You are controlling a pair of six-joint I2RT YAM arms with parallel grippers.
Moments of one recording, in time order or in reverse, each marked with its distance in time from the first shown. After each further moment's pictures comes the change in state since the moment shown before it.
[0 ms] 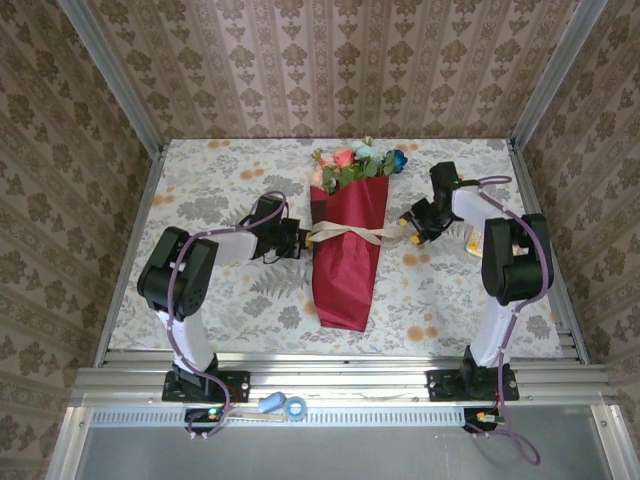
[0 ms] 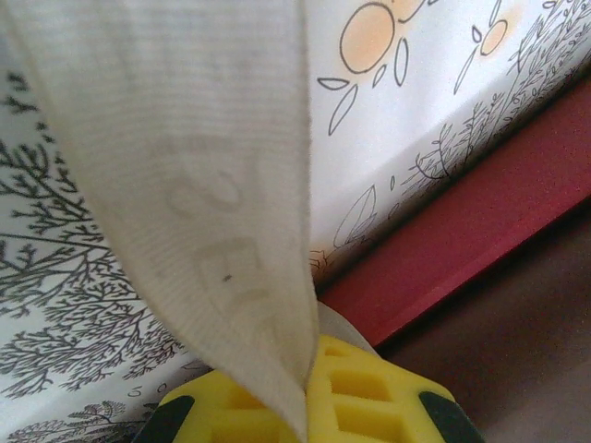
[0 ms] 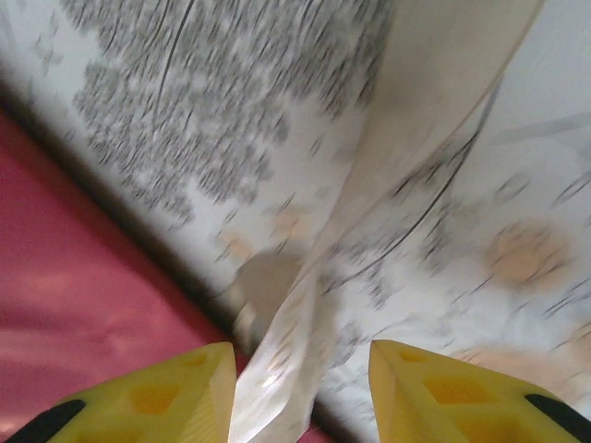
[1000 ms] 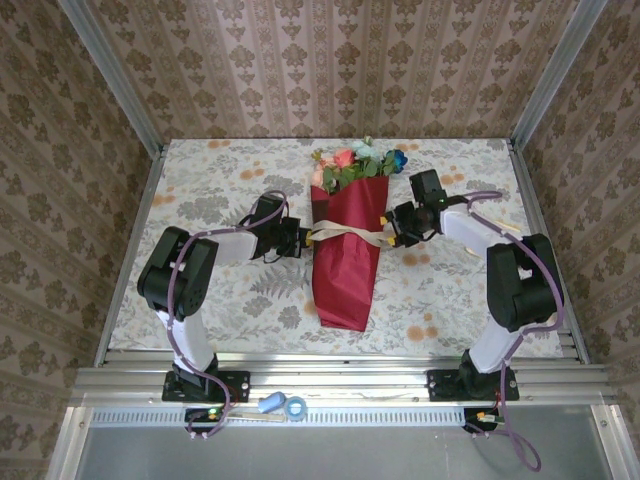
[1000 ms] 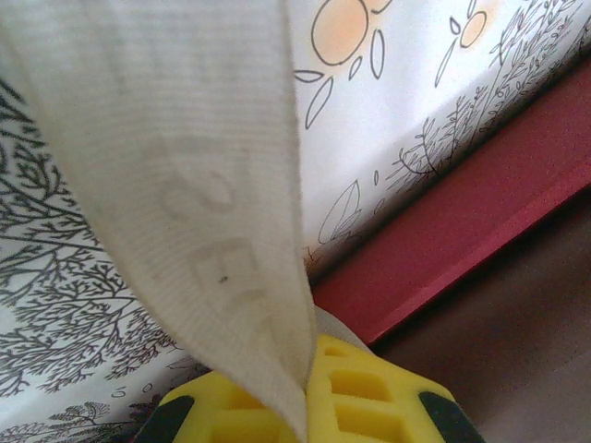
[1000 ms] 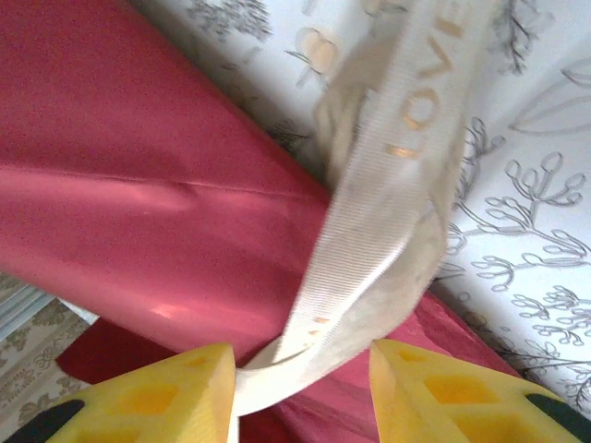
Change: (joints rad) left arm 0.000 0.002 0.000 0.019 0.000 0.000; right arm 0.153 -0.169 -0.173 0.198 0.007 0.365
